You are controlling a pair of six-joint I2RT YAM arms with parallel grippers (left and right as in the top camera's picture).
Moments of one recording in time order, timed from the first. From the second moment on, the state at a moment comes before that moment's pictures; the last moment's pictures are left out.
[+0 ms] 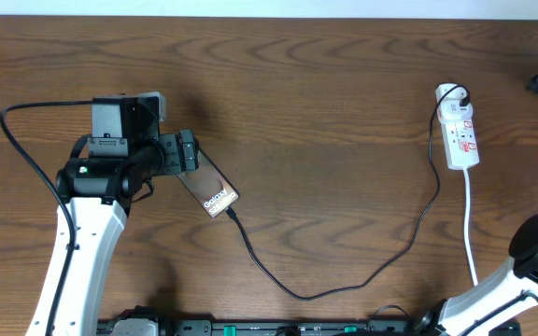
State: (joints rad) left arm -0.04 1.26 1.08 -0.78 0.18 -0.17; right arm -0.56 1.98 2.10 -1.27 -0.26 -0.09
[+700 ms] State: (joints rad) left arm -0.04 1.26 1.08 -0.78 0.18 -0.17; right arm -0.42 2.11 1.84 -1.00 -0.34 -0.27
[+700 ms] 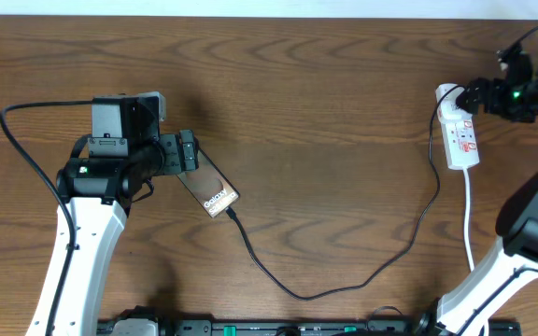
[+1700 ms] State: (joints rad) left arm -0.04 1.26 1.08 -0.78 0.18 -0.17; right arm -0.37 2.22 1.83 -0.97 -0.38 -0.29
